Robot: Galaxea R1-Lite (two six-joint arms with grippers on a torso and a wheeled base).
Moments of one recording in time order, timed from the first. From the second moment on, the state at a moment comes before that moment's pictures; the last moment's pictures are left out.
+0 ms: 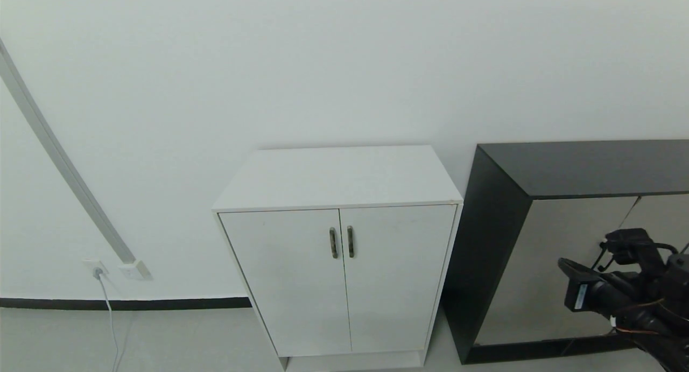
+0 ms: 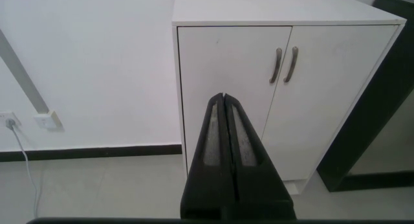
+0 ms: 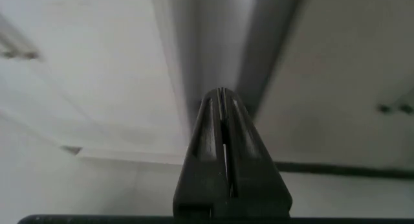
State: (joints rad) left arm 0.00 0.00 0.00 0.00 0.01 -0.01; right arm 0.15 1.83 -0.07 -1.56 -0.08 0.03
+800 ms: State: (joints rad) left arm 0.00 0.00 0.00 0.00 0.01 -0.02; right arm -0.05 1.30 0.00 -0.95 -0.02 0.04
